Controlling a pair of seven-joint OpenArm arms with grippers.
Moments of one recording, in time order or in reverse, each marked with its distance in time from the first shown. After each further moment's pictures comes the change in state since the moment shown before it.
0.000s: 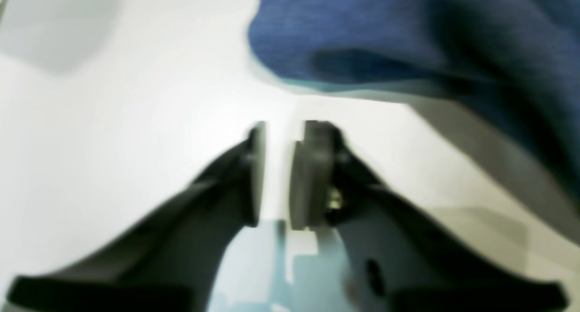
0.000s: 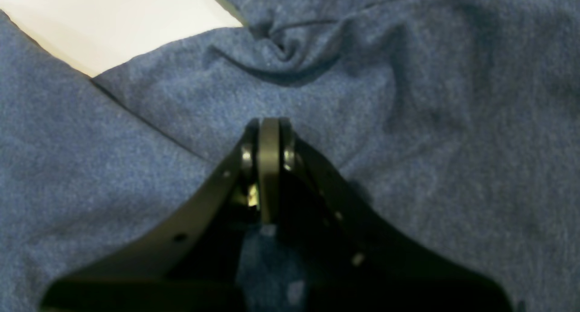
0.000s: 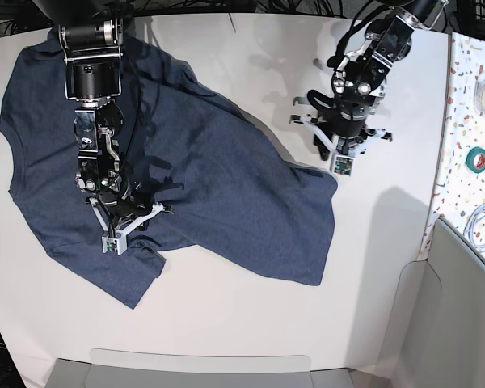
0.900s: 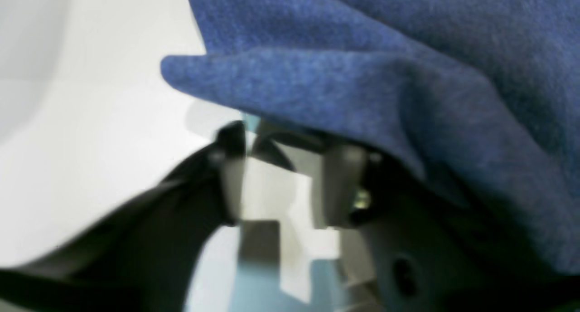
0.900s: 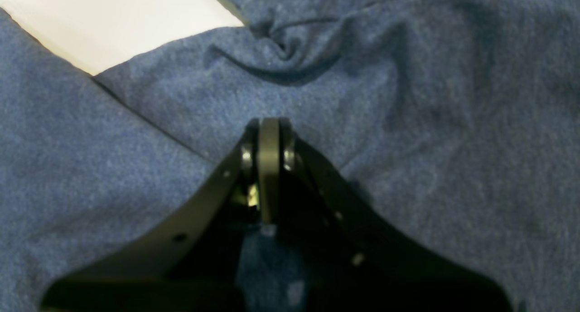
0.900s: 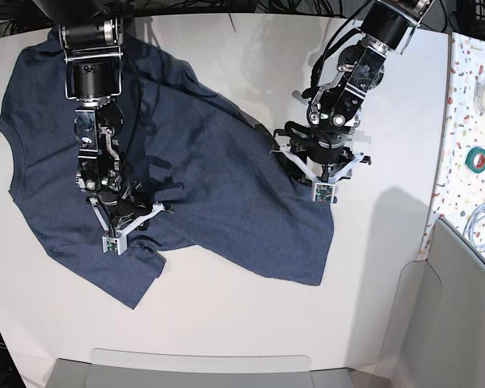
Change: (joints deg) left arm -8.3 7.3 -0.1 -14.1 0.5 -0.4 -5.5; right arm -0.1 0.0 0.0 0.0 0.0 0.0 0.0
